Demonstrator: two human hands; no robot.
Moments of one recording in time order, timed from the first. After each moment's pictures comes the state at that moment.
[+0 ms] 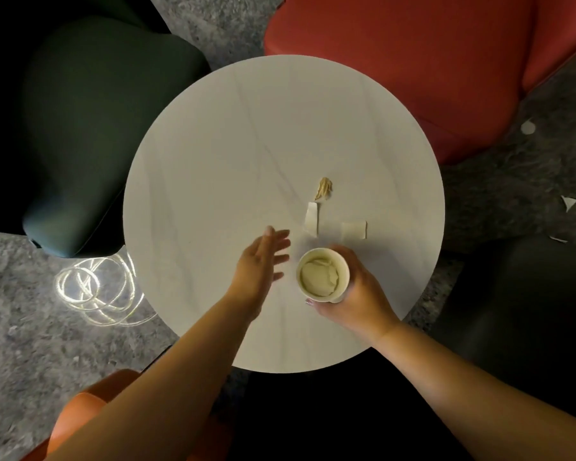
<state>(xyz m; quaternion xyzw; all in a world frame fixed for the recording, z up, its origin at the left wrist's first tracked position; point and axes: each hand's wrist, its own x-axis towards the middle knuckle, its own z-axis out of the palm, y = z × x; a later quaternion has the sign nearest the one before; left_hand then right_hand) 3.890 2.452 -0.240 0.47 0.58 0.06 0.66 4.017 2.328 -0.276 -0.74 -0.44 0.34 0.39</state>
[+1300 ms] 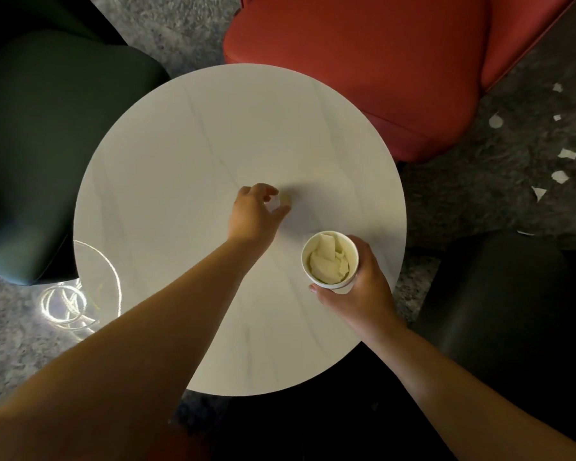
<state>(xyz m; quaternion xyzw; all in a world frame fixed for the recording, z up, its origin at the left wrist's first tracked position) 3.996 2.509 -0.282 0.73 0.57 0.00 0.38 4.072 2.313 -0.277 -0.80 -0.32 0.31 0.40</state>
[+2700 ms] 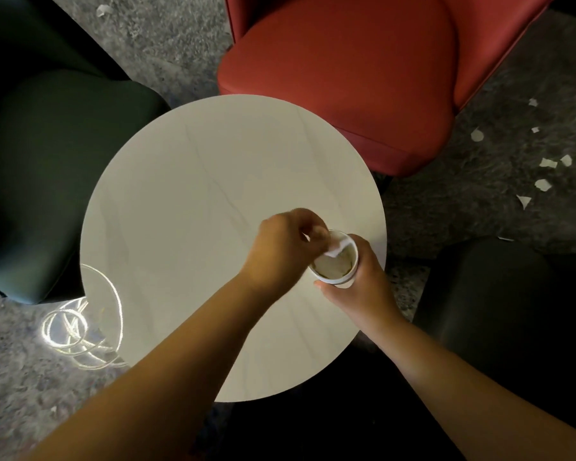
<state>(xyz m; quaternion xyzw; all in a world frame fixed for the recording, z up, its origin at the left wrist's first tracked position) 4.016 2.445 -0.174 0.76 0.42 0.04 0.51 4.099 2.307 -0.261 -0.79 -0.32 0.30 0.42</state>
